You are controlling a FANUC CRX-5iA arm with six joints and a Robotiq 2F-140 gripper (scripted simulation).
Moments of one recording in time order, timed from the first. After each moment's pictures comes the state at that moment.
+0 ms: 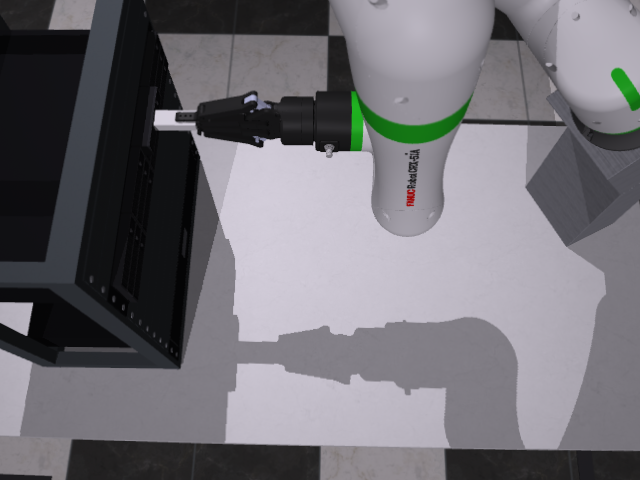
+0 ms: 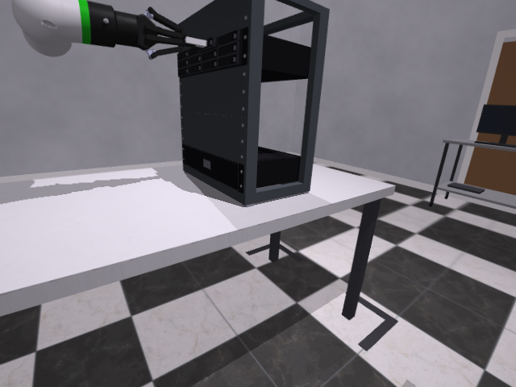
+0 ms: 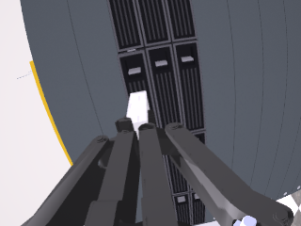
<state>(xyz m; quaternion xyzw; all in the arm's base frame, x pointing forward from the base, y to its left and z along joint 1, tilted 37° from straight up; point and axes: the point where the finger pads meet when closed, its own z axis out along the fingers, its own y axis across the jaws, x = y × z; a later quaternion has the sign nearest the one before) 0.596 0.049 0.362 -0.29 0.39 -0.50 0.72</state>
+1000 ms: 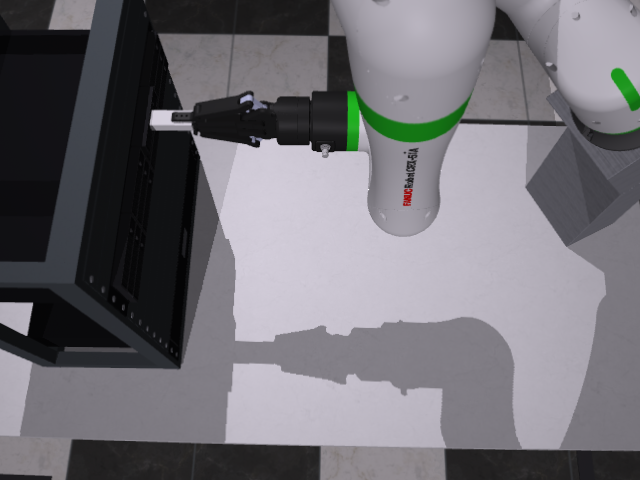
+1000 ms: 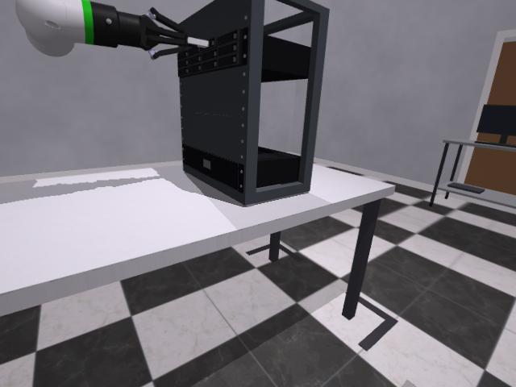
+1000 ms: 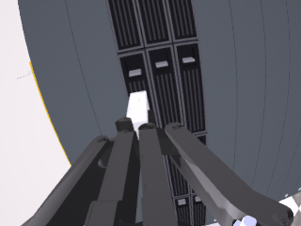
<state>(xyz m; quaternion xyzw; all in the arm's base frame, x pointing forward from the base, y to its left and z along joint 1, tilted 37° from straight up) 0.601 0.049 0.365 -0.29 0.39 -0.50 0.72</state>
